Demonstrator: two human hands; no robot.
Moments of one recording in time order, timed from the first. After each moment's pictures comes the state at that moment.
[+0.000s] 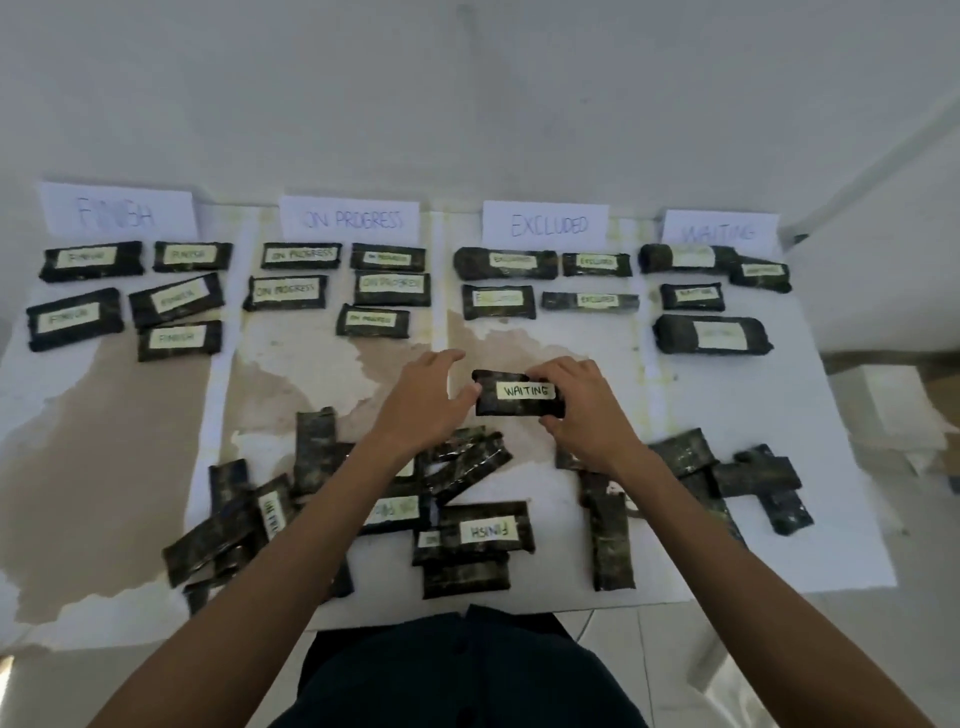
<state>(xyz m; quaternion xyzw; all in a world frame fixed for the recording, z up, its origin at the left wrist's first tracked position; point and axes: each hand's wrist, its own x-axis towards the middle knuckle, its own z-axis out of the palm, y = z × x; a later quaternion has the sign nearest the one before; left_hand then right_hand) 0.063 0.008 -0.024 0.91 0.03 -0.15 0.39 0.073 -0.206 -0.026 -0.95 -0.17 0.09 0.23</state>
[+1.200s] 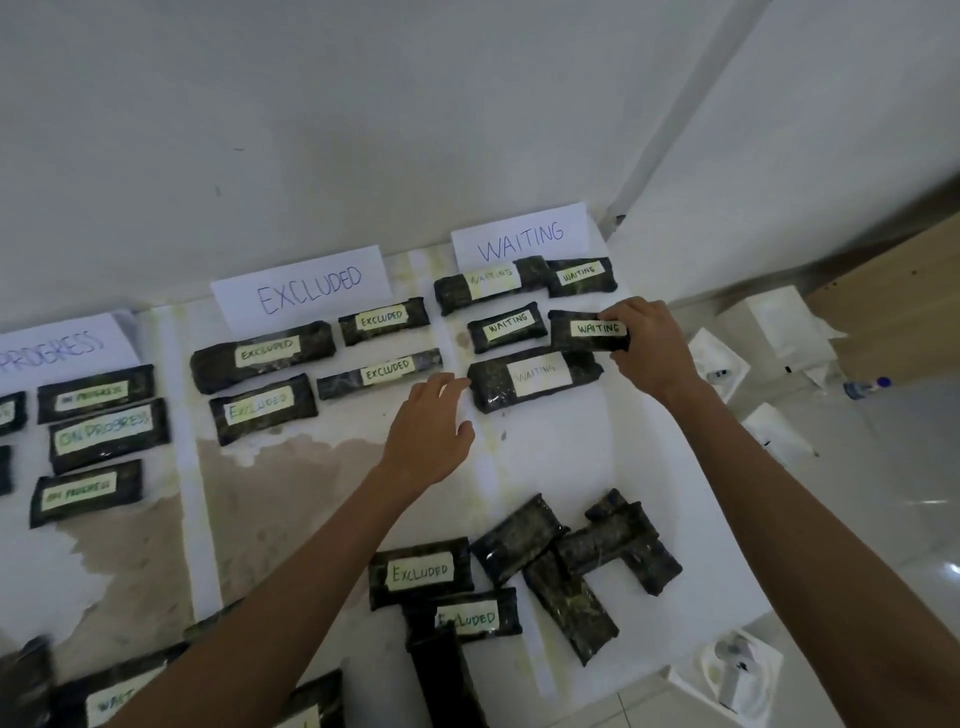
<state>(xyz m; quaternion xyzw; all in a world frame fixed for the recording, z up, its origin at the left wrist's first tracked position) 0.197 -0.252 -0.085 0.93 -0.16 -0.18 0.27 0.224 -0.542 -0.064 -0.99 0.05 0.02 0.15</state>
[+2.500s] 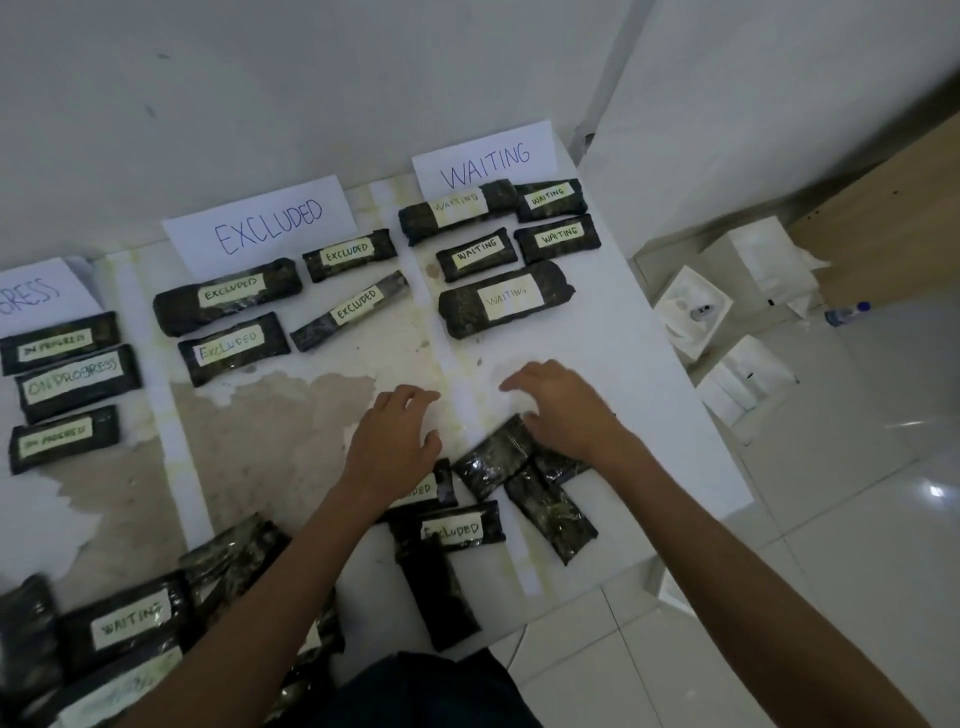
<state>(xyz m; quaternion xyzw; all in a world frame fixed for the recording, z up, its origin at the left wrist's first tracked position) 0.113 -0.220 -0.101 0.93 -0.21 -0.19 0.23 0.090 -0.453 -0.080 -0.96 -0.08 0.16 0.23</state>
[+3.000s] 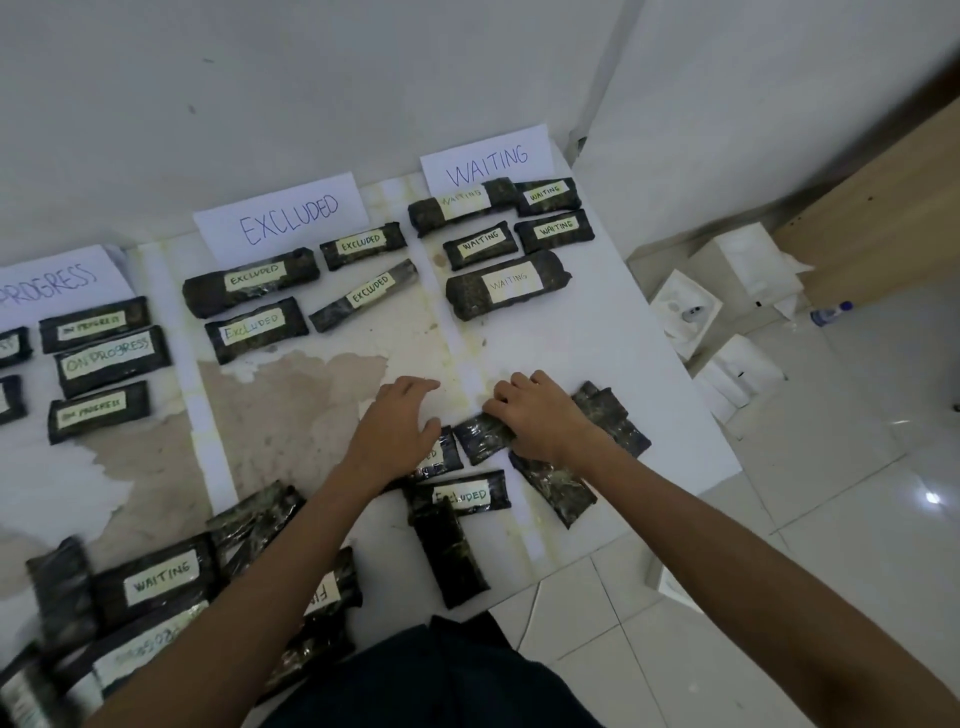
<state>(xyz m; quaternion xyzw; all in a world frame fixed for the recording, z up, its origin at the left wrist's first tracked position) 0.093 -0.203 -0.088 0.92 -0.18 -0.21 0.29 0.063 -0.414 -0.086 -0.95 -0.23 0.18 -0.06</state>
